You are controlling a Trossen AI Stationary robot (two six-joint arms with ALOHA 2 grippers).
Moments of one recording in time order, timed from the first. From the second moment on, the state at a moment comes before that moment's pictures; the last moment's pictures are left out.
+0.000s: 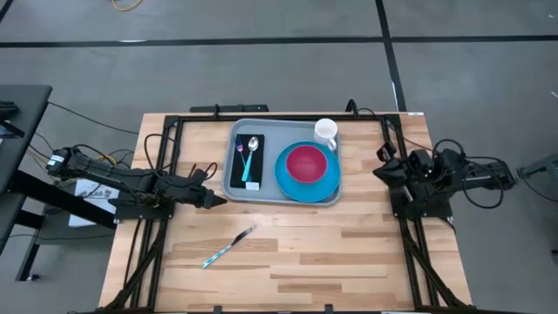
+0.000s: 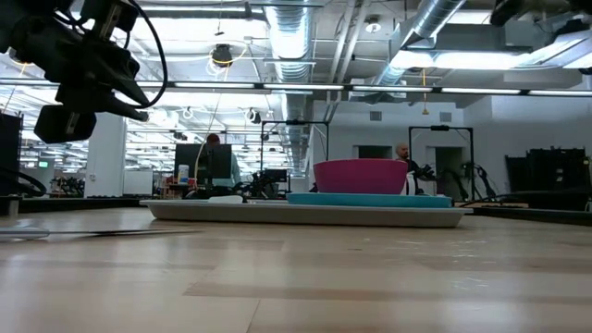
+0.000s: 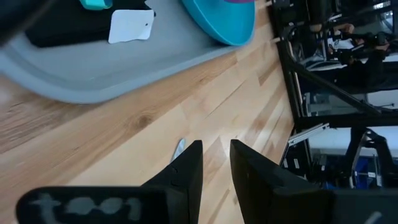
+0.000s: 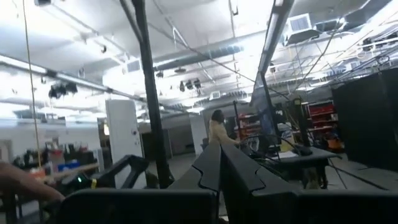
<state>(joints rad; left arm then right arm) -0.22 0.64 0.34 -0.22 -0.17 -1.35 0.12 0.23 0.29 0.39 -0.05 0.17</state>
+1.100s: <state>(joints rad) -0.22 0.64 0.34 -0.22 -0.17 -1.39 0.12 0.00 0.16 0.22 -0.05 0.18</state>
